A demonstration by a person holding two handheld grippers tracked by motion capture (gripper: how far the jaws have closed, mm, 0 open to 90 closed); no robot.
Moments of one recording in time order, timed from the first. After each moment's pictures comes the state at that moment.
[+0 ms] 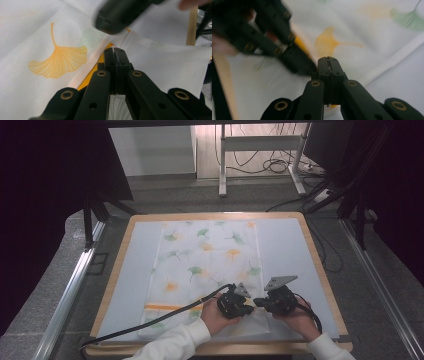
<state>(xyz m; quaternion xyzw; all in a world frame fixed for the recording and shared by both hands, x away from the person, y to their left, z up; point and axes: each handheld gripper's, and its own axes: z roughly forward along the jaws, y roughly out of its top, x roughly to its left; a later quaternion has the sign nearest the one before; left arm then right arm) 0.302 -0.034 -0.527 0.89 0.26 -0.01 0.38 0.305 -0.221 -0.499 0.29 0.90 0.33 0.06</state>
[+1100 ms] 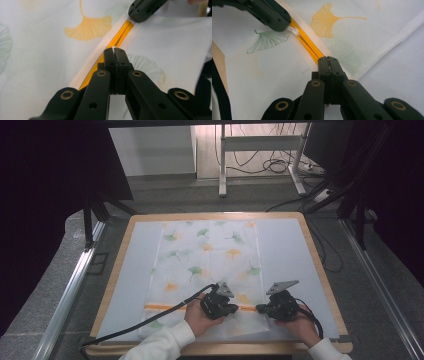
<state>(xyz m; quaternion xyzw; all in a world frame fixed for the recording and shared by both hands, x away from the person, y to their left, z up) 0.293 0.020 -0.522 0.89 0.28 0.01 0.37 0.303 -0.229 -0.515 0.32 0.89 0.32 0.04</state>
